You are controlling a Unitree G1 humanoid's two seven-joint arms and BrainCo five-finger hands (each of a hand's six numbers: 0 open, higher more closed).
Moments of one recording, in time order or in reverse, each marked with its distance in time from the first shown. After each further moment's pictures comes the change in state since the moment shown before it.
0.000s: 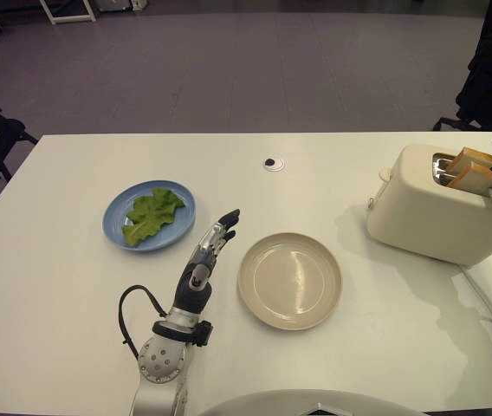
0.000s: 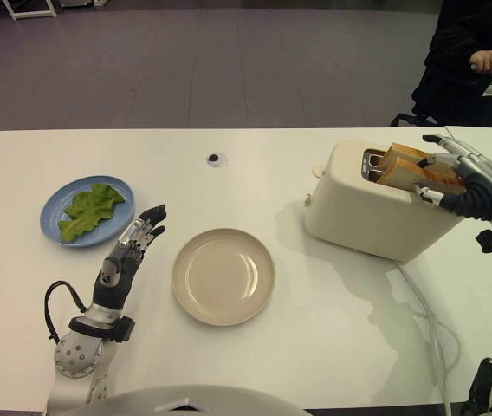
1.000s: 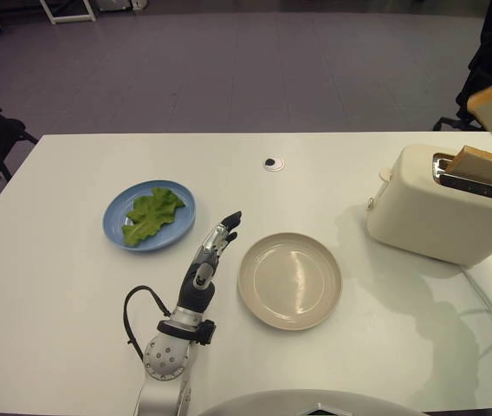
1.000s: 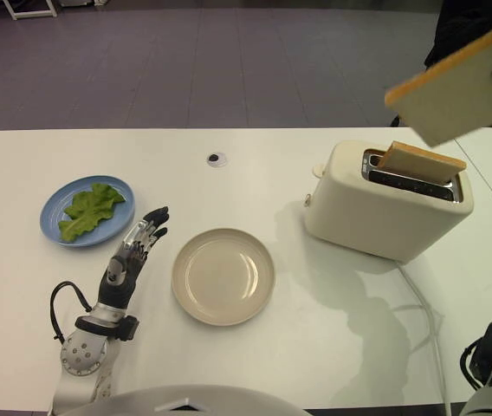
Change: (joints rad) left arm -0.015 -0.014 -0.009 0.051 0.013 -0.020 0.018; right arm -0.234 -0.013 -0.080 -0.364 0.946 0.563 0.534
